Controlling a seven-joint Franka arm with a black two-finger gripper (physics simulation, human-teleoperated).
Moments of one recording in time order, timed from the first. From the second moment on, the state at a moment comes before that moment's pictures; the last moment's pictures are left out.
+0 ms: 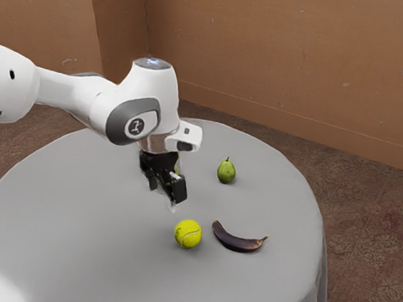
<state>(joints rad) -0.16 0.13 -0.05 -2.05 0.00 2.17 0.13</state>
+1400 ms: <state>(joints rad) -0.17 0.43 -0.08 -1.97 -0.02 2.38 0.13</state>
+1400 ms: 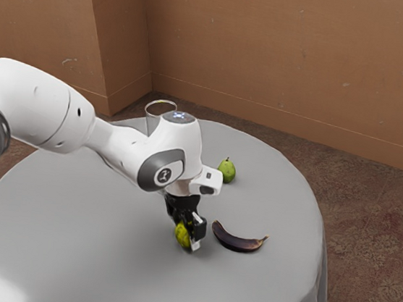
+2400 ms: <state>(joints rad) -0.16 0.08 0.05 -1.77 0.05 1.86 0.08</state>
